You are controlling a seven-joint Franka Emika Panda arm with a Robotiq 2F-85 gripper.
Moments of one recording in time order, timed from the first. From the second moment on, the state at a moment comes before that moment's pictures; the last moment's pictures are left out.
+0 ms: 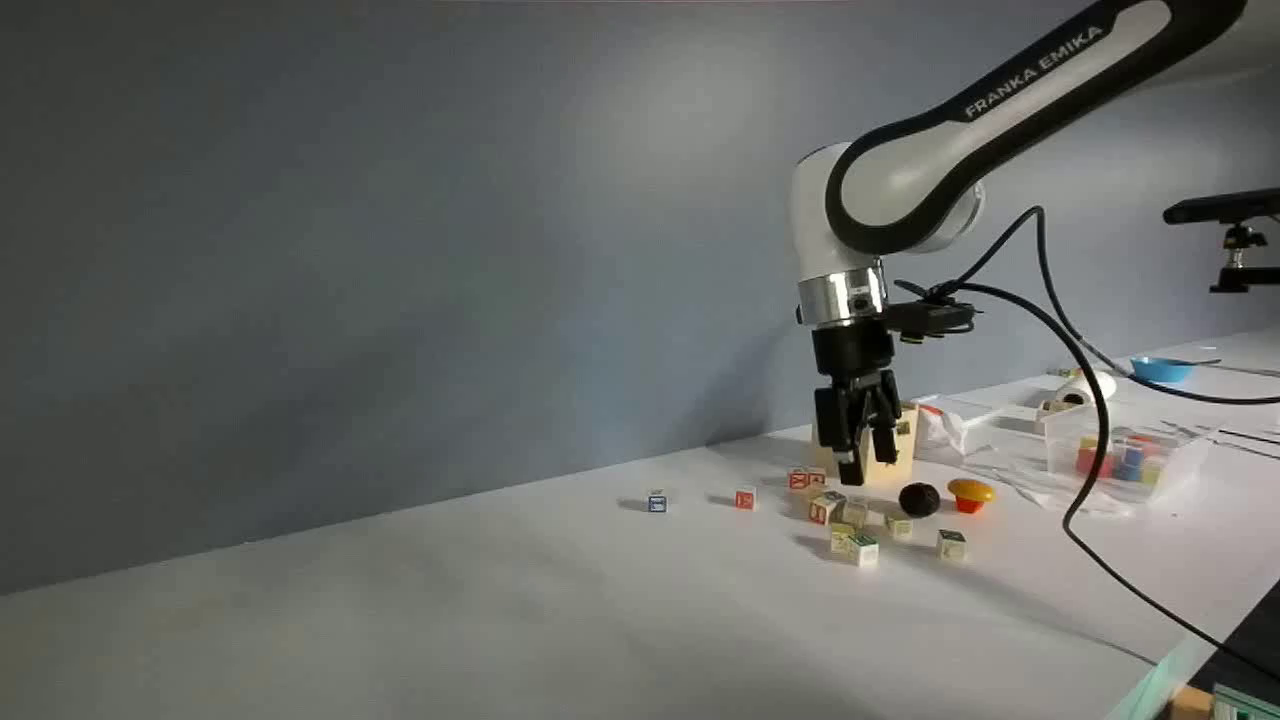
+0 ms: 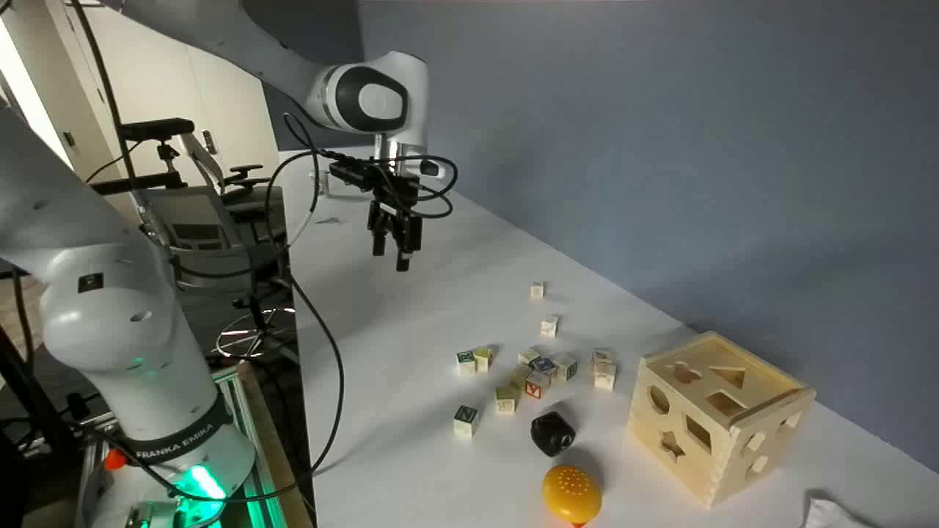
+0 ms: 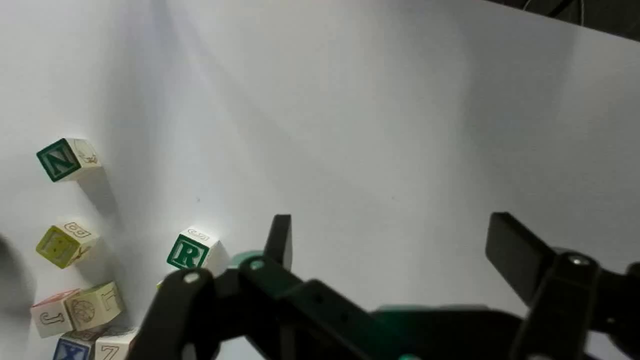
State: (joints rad) arm 0.03 -0.32 0.06 -2.45 0.00 1.90 0.07
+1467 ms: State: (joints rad) arm 0.02 -0.24 -0.05 -2.35 -0.26 2.03 -0.48
